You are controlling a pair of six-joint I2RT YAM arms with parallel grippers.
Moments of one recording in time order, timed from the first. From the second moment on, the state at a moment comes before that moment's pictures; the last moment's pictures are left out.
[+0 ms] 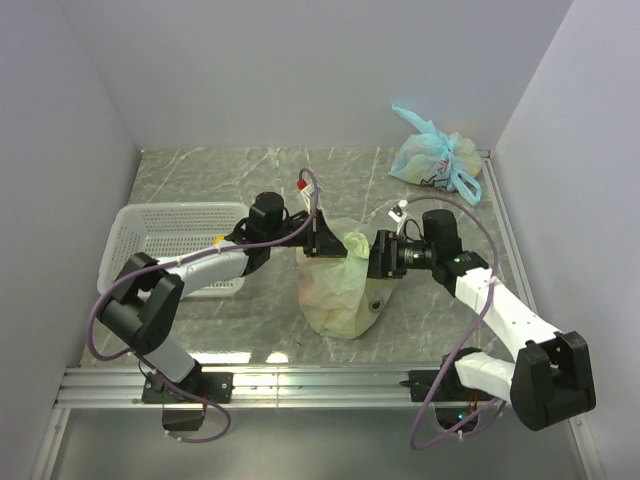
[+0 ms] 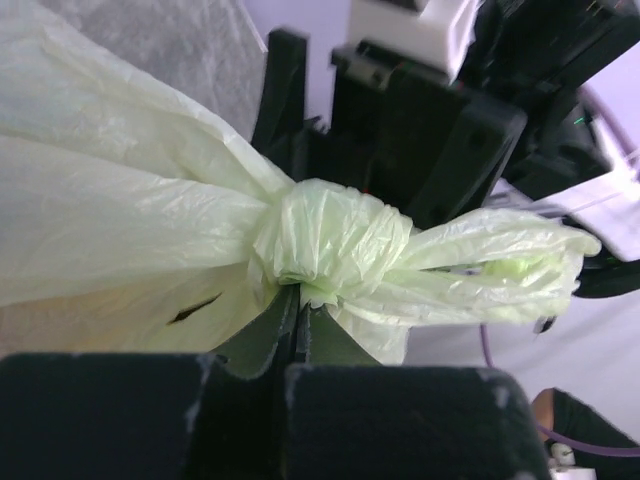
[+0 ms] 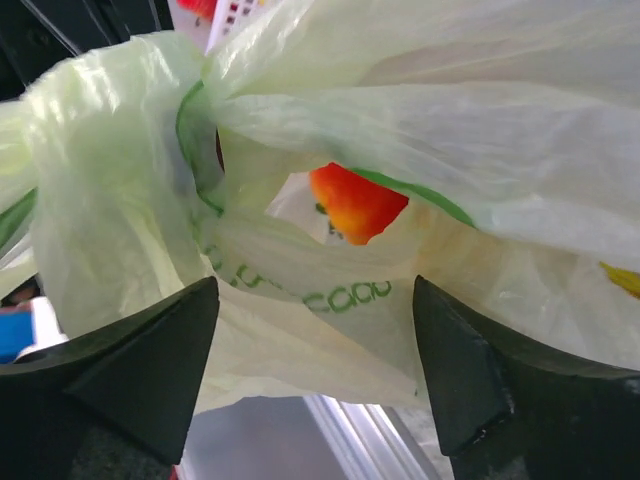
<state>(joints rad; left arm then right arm) -0.62 1.59 0.92 0.45 0.84 -0.93 0.27 1.13 0.69 -0.23 -0.85 0.47</state>
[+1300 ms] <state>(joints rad) -0.68 1.73 0.87 0.72 0.85 -1.09 0.18 1.09 0.74 -0.30 -0.88 0.34</state>
